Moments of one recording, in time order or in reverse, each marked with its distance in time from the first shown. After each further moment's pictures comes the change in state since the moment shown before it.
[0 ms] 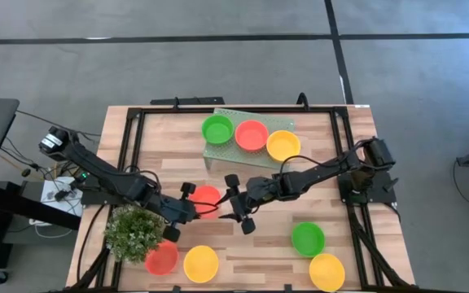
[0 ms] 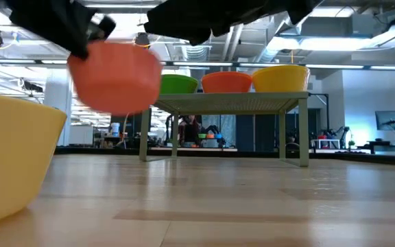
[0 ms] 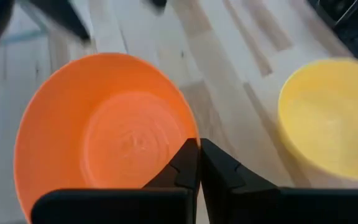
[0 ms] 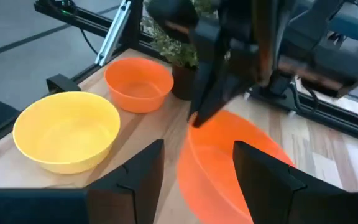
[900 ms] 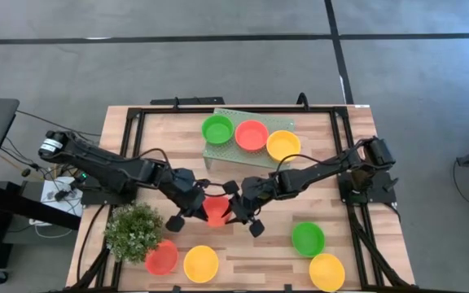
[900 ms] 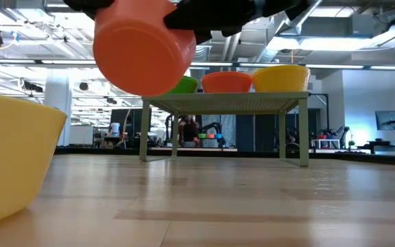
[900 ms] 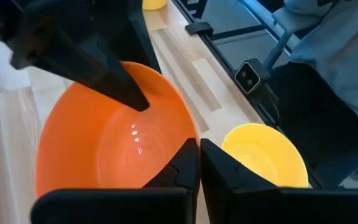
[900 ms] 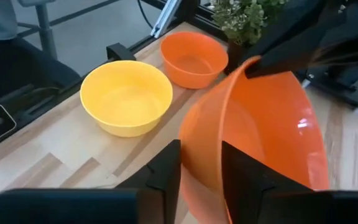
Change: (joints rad) left arm 0.255 0.027 0.088 0.091 0.529 0.057; right arm -0.010 0.000 0.063 -0.226 -0.195 -0.074
